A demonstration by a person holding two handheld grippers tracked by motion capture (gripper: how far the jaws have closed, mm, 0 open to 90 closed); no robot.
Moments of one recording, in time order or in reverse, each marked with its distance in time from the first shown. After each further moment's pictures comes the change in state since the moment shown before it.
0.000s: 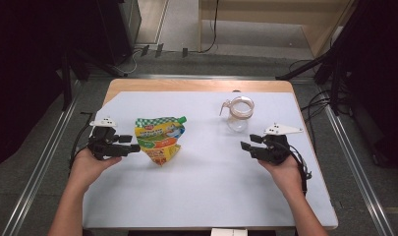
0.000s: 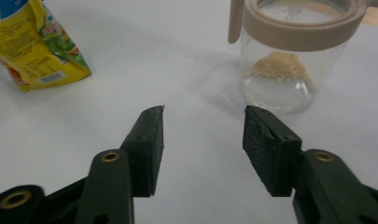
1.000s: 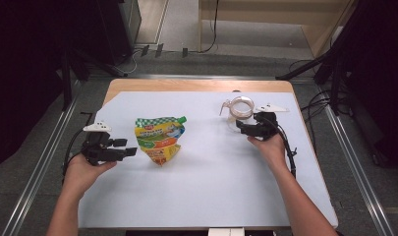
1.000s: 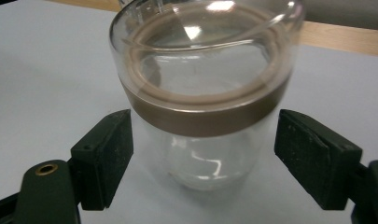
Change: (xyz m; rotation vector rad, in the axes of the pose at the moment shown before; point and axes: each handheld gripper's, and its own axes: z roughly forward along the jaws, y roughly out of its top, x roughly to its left) left arm -0.005 -0.012 -0.013 -0.006 0.021 -0.011; right arm -0.046 0.028 0.069 -0.042 -0.180 0.087
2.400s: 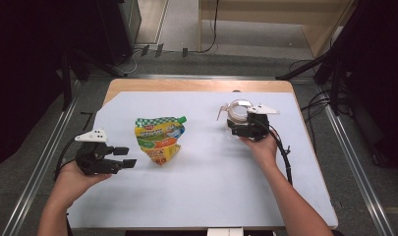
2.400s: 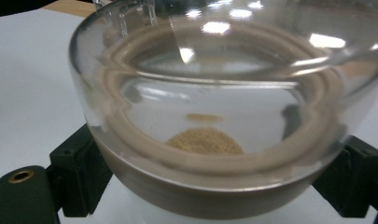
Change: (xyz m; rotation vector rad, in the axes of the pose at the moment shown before) left arm -0.029 -0.006 -0.026 0.005 -0.134 0.131; right arm 0.023 0.001 0.010 -0.066 -0.002 -0.045
